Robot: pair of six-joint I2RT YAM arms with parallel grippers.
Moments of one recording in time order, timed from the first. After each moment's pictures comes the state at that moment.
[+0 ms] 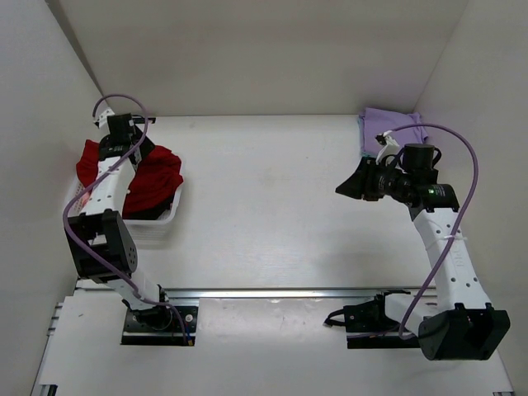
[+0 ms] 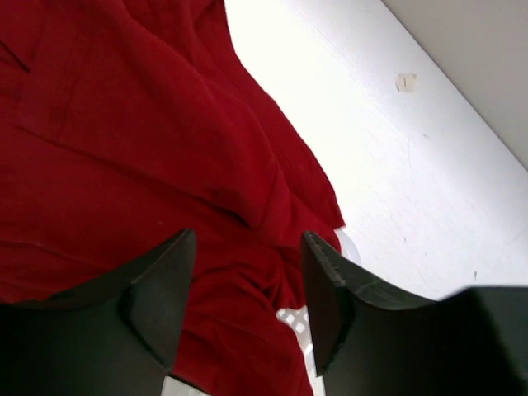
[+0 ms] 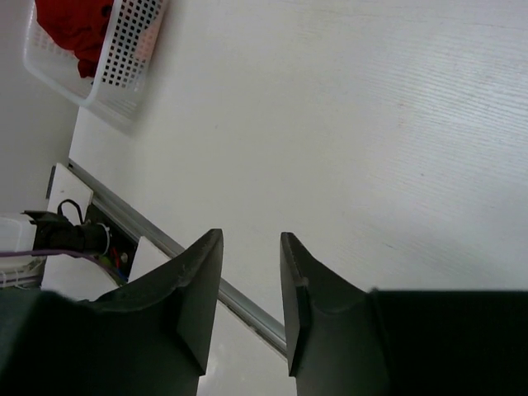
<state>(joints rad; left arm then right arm) 0.15 1.62 1.34 -0.37 -0.22 -0.55 0.01 1.07 1.10 -0.71 -0.71 0.22</state>
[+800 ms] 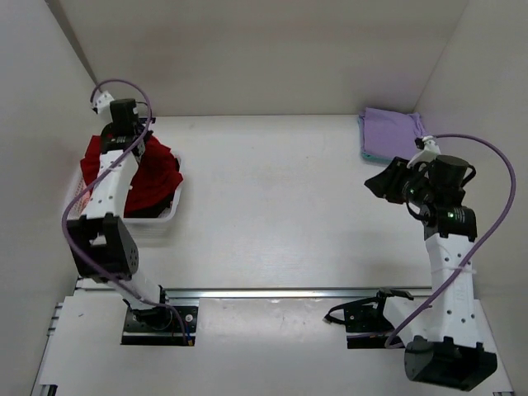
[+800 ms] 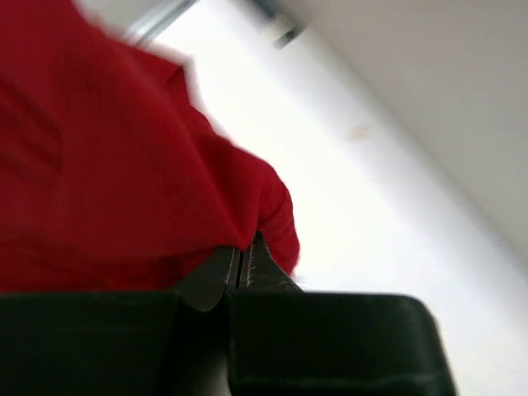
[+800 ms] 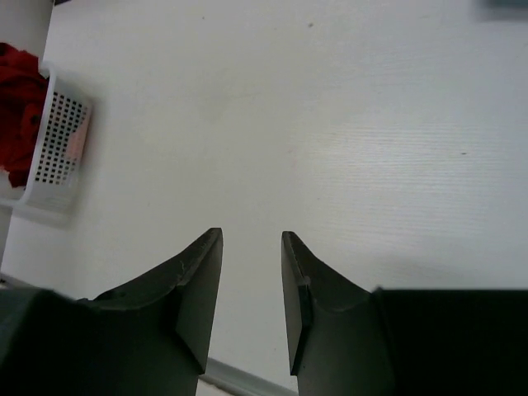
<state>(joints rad) 0.09 1.64 1.45 -0.37 -0.33 -0.59 -0.16 0.92 1.07 -0.68 -0.55 0.24</state>
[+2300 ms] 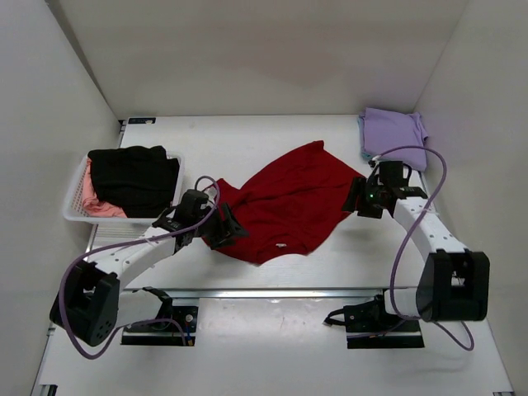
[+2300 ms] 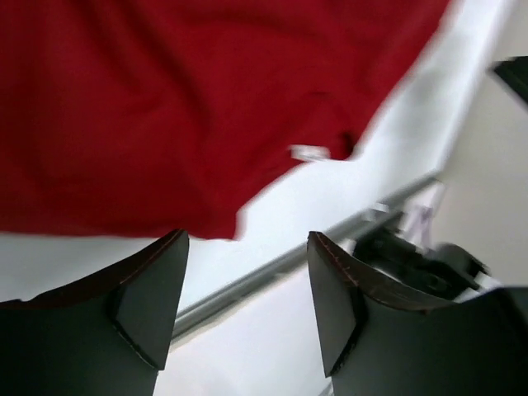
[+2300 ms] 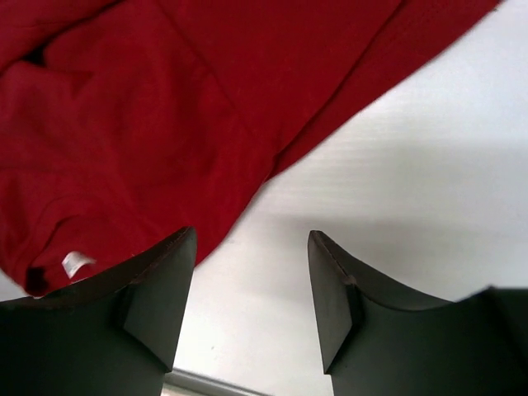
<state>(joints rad) -0.47 1.19 0.59 -0.18 0.40 -0.89 0.01 1.28 0.86 -0.53 -0.28 0.24</state>
